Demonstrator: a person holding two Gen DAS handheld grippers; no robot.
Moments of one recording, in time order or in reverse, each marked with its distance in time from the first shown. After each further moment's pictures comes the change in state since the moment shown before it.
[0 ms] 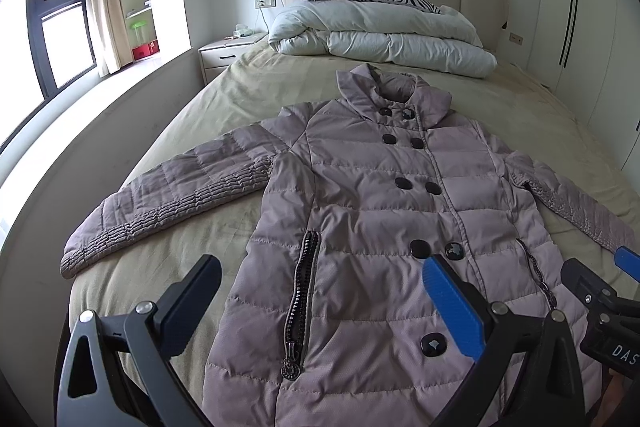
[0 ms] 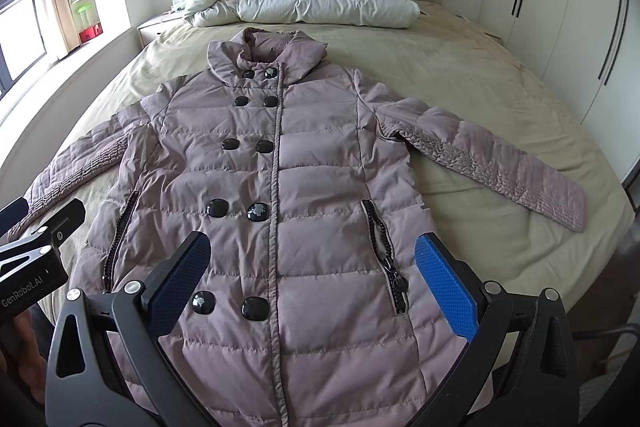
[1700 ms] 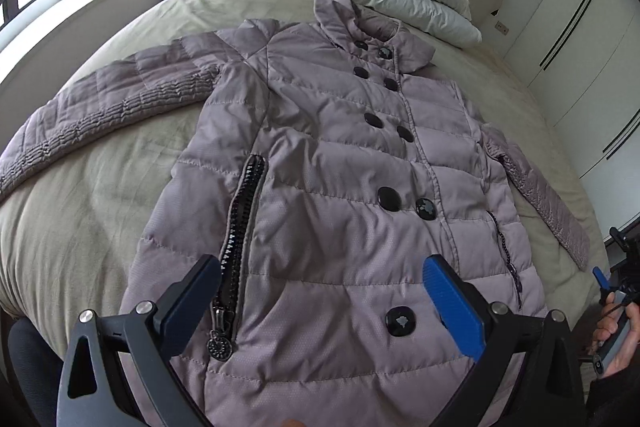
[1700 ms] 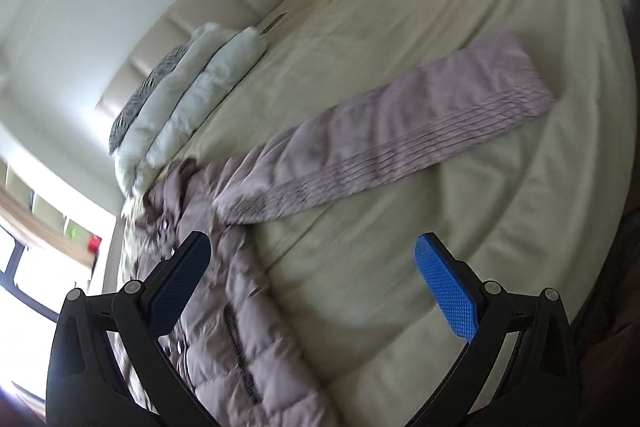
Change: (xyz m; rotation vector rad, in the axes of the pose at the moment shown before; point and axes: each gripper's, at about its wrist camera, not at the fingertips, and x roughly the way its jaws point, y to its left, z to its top) left arm 0.061 0.000 -0.023 -0.163 0.243 -0.264; right arm 0.066 -0.374 -0.067 0.864 -0.149 0.184
